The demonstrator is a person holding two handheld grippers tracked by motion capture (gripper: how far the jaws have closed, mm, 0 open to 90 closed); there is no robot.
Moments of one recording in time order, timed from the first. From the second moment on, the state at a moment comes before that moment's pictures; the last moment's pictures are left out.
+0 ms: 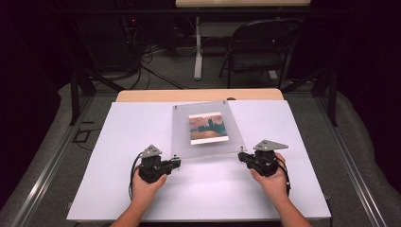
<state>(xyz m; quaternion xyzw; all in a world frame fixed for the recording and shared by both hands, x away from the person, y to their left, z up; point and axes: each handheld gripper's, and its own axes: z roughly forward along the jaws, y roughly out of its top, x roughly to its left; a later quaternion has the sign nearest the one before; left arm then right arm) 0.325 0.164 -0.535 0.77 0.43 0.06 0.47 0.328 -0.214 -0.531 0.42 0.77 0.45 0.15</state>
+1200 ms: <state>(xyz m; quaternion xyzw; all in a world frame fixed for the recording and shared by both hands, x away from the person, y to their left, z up) 0.350 0.162 -0.552 0.76 0.46 0.05 0.45 0.338 -0.202 -0.549 0.43 0.78 0.42 0.16</state>
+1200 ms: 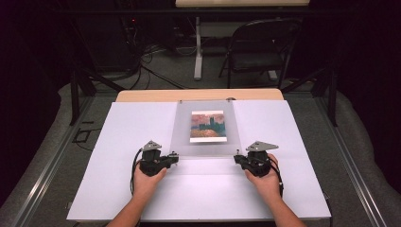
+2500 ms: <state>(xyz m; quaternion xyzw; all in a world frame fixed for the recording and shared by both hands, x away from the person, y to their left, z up) 0.339 0.162 -0.552 0.76 0.46 0.06 0.45 0.330 -0.210 -0.551 0.43 0.78 0.43 0.15</state>
